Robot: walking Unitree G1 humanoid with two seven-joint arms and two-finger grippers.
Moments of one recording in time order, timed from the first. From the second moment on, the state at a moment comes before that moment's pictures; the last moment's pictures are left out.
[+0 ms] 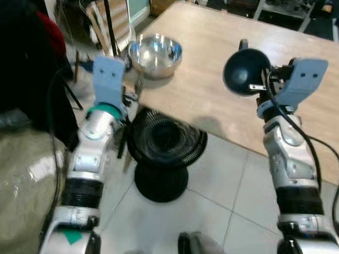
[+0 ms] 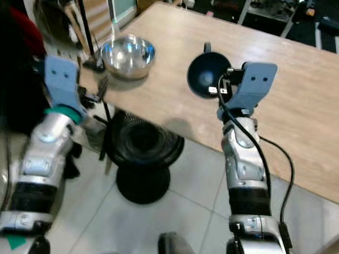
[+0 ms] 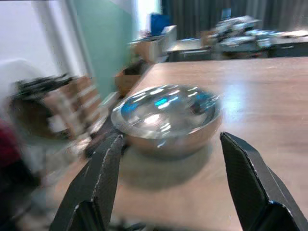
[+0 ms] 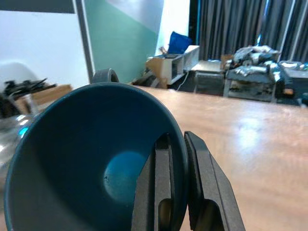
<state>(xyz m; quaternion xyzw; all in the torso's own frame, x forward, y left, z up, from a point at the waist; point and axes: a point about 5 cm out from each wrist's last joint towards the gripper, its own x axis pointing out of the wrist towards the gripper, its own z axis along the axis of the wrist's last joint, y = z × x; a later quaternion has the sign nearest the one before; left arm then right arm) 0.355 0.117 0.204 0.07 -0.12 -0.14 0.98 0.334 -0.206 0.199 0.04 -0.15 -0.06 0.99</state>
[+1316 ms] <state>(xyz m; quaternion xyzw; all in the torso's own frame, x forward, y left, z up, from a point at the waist) 0.322 0.119 0.208 0.24 -0.05 -0.41 0.88 0.345 -0.216 0.174 -0.08 0.00 -0.01 1.00</state>
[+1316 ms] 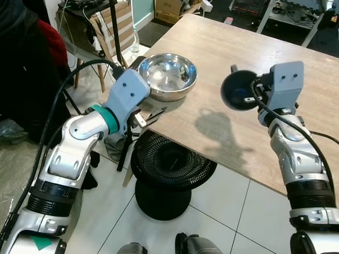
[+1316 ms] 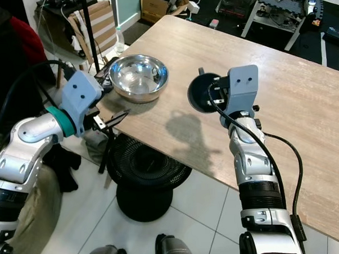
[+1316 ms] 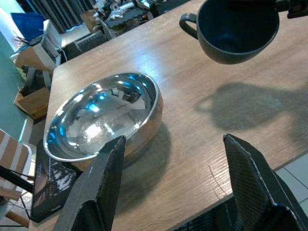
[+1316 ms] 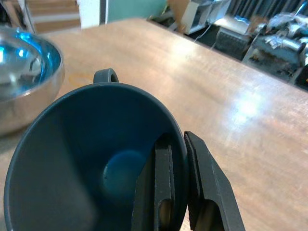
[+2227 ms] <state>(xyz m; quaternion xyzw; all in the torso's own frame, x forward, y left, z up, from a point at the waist) 0.307 0.107 0.193 0.23 -0.02 -0.45 0.86 0.338 -0.171 0.161 0.00 0.04 0.10 0.99</state>
